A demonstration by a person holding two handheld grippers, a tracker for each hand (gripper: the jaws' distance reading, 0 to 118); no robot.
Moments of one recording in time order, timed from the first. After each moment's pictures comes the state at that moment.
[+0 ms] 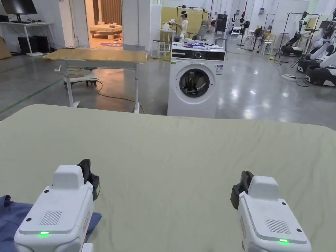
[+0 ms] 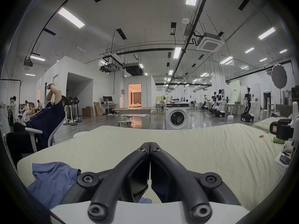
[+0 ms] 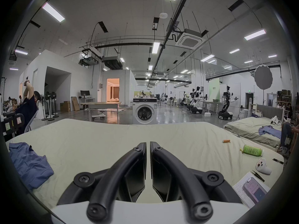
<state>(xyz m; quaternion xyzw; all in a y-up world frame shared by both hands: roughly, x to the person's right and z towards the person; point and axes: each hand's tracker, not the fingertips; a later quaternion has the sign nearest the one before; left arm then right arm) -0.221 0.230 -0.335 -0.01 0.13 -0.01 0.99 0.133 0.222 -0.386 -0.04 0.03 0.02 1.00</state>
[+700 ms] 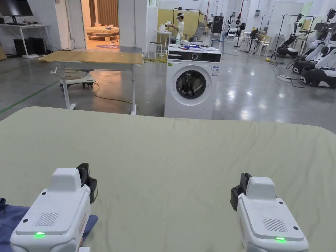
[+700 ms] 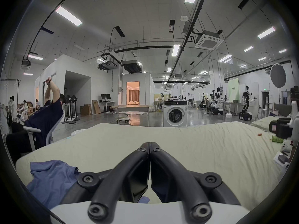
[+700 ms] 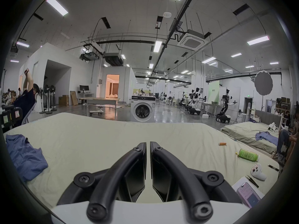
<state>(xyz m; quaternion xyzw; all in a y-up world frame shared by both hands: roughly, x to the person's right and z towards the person) -0.222 0.227 -0.338 -0.03 0.11 0.00 0.99 0.140 0.220 -0.389 -0.05 0.02 0.05 1.00</state>
